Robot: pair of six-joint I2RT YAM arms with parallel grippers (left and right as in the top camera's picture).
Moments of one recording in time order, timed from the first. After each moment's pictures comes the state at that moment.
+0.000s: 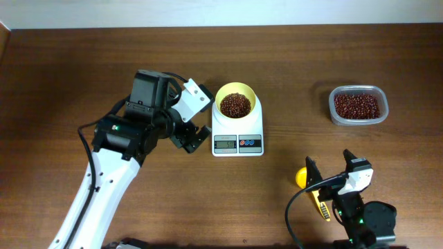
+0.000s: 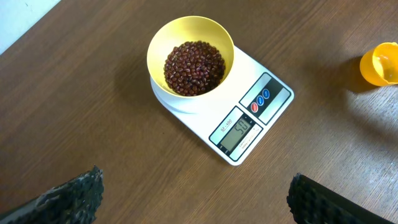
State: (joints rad) left arm -0.28 1.32 1.27 -0.87 0.28 0.51; right arm 0.07 0.01 0.13 -0.26 -0.16 0.08
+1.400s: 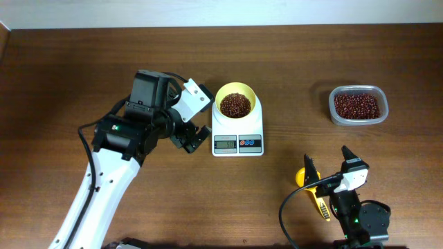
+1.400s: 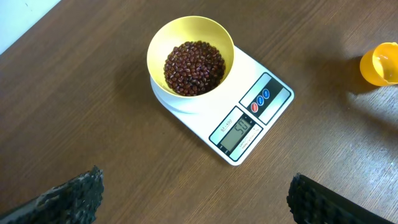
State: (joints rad) left arm -0.28 1.32 1.27 -0.87 0.28 0.51; right arm 0.07 0.01 0.02 -0.07 -0.15 0.02
